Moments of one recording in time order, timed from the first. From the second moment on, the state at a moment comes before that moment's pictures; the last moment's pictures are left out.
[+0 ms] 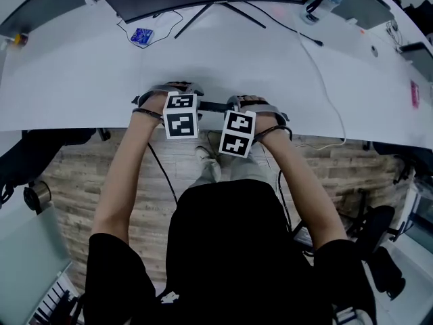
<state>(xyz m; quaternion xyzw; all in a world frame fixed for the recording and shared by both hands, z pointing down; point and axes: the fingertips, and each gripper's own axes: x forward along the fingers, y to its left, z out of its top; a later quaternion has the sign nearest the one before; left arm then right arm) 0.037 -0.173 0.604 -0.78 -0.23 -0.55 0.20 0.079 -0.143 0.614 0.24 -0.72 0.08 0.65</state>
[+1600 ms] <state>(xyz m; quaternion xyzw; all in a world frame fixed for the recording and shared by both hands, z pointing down) 0.025 -0.162 0.620 -0.75 -0.15 -0.57 0.29 0.079 -0.132 0.621 0.29 -0.68 0.02 0.68</state>
